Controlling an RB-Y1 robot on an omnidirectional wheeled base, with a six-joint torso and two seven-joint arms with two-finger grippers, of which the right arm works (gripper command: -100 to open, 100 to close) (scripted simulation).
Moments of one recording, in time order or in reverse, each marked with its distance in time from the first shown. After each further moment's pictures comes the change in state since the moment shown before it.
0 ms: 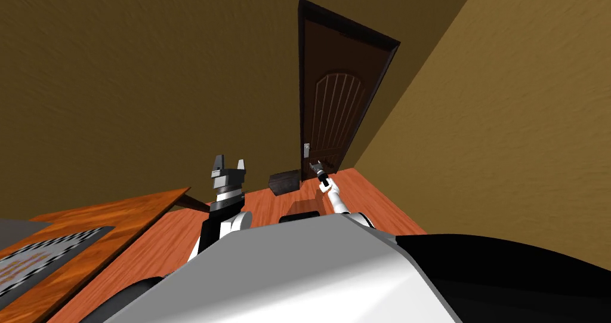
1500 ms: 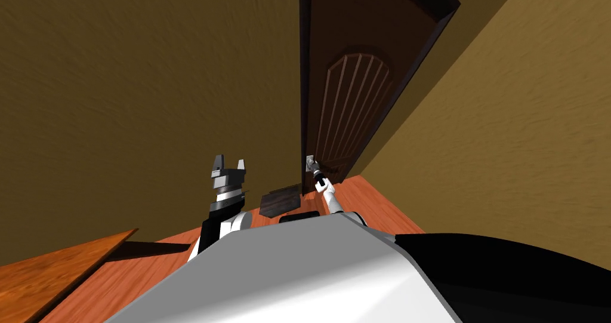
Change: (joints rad) arm -0.036 0.085 -0.045 0.043 0.004 -0.004 0.029
